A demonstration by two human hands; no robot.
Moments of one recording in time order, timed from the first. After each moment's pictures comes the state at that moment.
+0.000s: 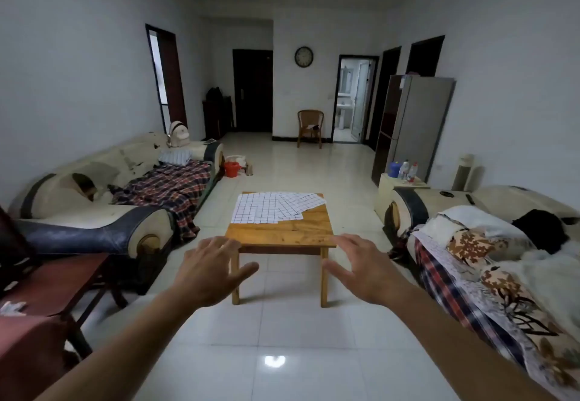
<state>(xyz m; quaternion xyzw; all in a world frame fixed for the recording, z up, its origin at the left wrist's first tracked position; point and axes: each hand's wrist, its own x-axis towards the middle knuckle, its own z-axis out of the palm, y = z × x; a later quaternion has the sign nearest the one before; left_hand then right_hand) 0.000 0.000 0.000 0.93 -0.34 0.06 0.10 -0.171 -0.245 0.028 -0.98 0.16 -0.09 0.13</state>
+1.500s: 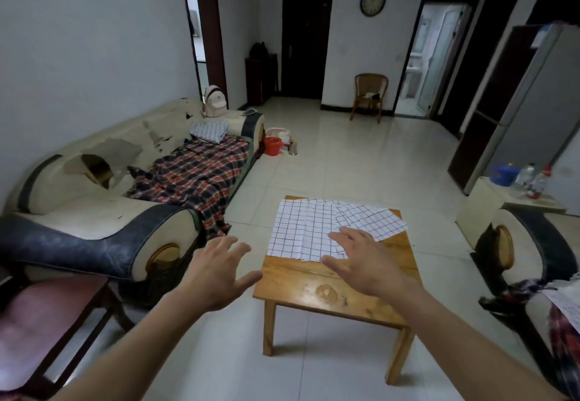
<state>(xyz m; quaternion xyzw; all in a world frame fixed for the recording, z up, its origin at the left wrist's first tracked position) 0.577 -0.153 -0.067 0.96 -0.28 0.01 0.05 0.487 -0.429 -0.052 -0.99 0.10 0.01 0.11</state>
